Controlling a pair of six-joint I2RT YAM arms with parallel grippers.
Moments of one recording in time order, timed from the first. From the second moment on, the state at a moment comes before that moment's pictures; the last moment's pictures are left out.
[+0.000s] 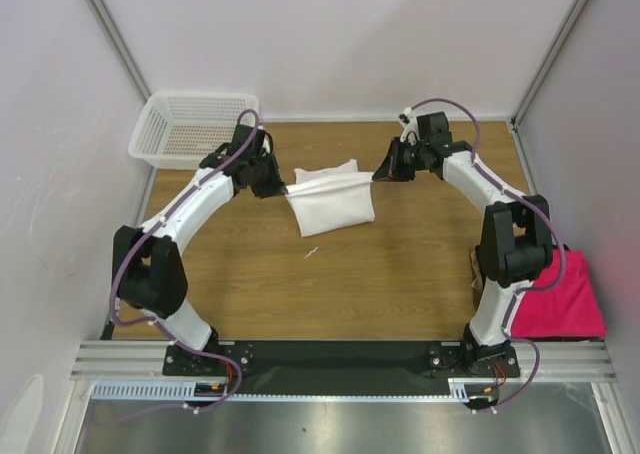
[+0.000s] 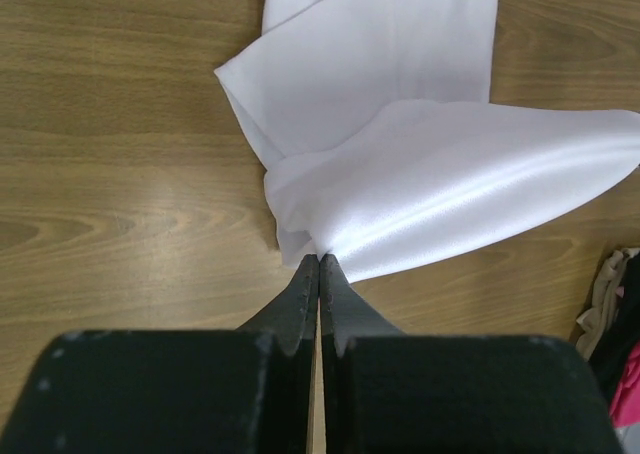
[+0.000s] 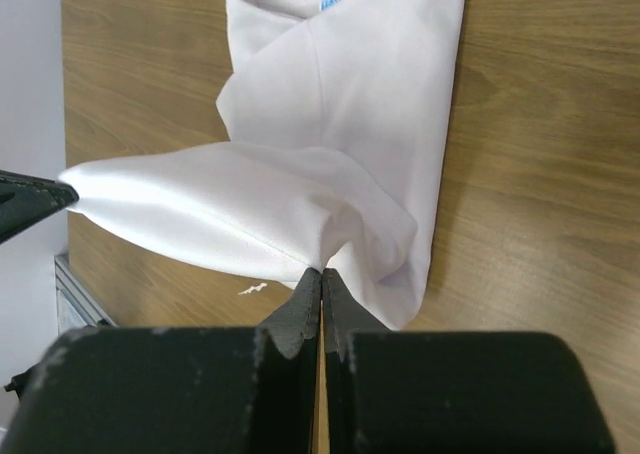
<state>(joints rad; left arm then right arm) -0.34 1.62 1.35 -0.62 0.11 -0.60 0.24 1.84 1.47 -0.42 -0.54 0.39</state>
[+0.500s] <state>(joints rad) -0.28 1.80 1.45 -0.52 0.13 -0.61 0.24 2.06 1.66 -0.36 -0.55 0.38</state>
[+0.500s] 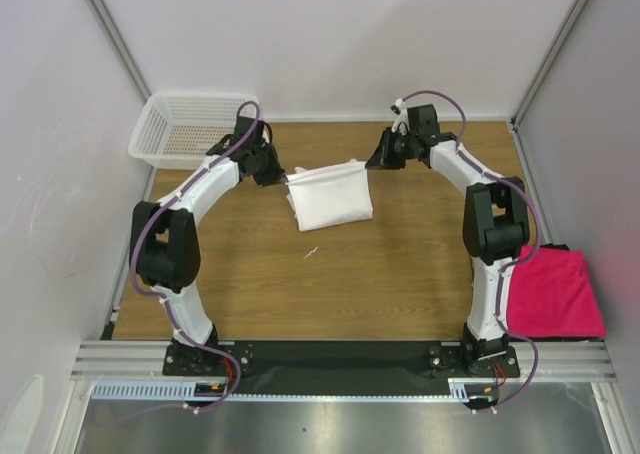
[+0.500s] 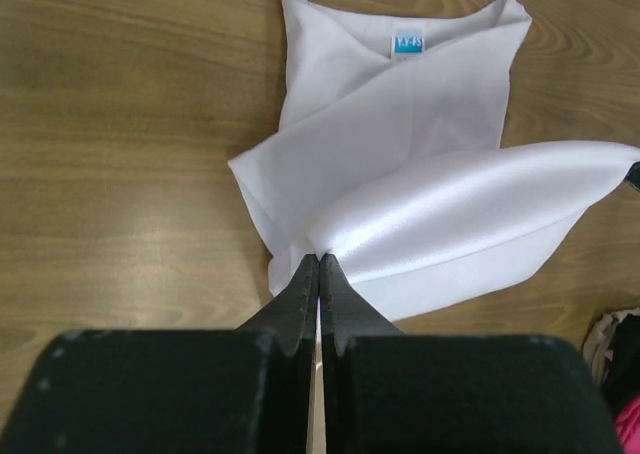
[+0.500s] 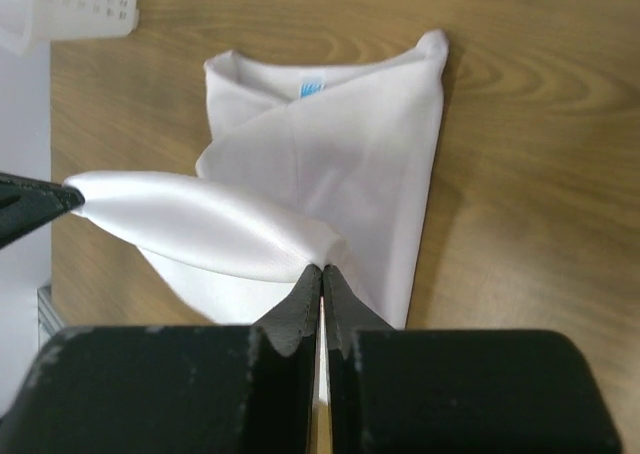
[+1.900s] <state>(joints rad) -0.29 1.81 1.30 0.18 0.34 -0.82 0.22 2.21 1.79 -0.07 -0.64 0.66</state>
